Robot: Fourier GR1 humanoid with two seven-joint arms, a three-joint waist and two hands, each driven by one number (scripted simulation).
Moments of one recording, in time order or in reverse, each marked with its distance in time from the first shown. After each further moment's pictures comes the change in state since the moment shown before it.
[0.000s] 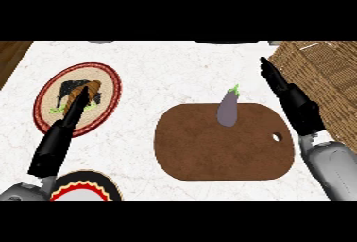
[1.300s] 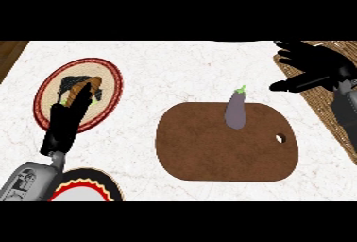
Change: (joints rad) left arm -0.129 -0.079 0.074 0.219 0.098 -0.032 0.243; right arm -0.333 -0.130 -0.143 0.476 -0.304 0.308 0.320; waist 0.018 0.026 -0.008
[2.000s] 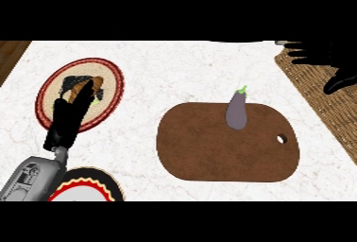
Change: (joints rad) left arm -0.033 -0.030 0.029 0.045 -0.018 -0.030 -0.004; right arm -0.246 -0.107 -0.038 0.379 -0.181 0.641 0.191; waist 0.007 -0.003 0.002
